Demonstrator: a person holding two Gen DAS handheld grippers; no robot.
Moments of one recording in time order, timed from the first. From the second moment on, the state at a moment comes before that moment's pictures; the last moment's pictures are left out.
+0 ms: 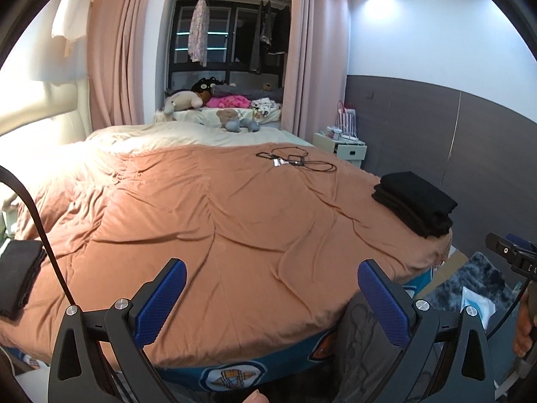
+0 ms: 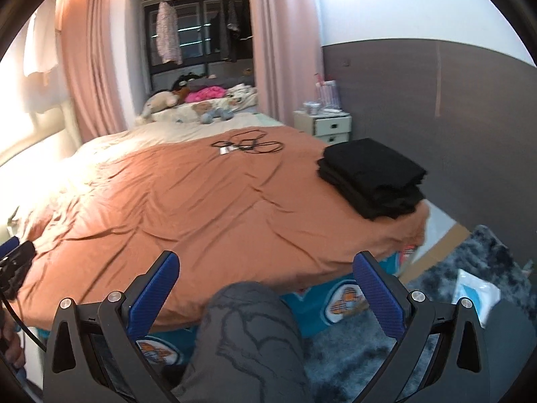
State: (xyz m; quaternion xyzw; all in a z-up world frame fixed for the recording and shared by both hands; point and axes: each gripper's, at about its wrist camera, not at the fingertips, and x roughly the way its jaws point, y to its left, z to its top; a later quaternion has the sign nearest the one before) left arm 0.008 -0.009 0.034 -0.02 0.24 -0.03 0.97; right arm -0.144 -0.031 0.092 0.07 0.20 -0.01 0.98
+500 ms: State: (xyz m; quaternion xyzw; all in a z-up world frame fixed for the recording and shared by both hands) left arm -0.004 -0.018 0.024 -0.02 0.24 -0.03 0.97; right arm -0.158 -0.023 0.079 0.07 0.19 -0.02 0.98
